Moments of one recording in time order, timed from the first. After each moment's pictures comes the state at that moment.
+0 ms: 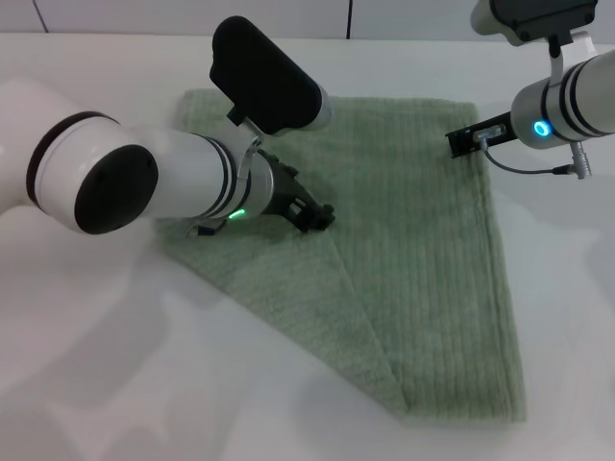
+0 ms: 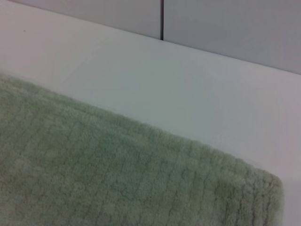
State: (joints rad) left arm -0.59 -2.07 -1.17 -1.13 2.69 -0.71 0.25; right arm 0.84 2.07 1.70 0.70 -2.66 0.77 -0.26
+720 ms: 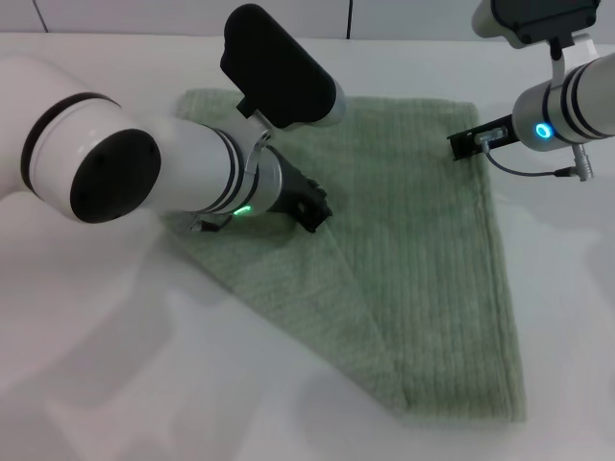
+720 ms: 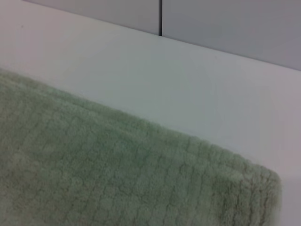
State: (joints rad) left arm -0.58 -2.07 -1.17 -1.22 2.70 -0.81 0.26; right arm 0.84 2.07 1.70 0.70 -2.66 0.77 -0.26
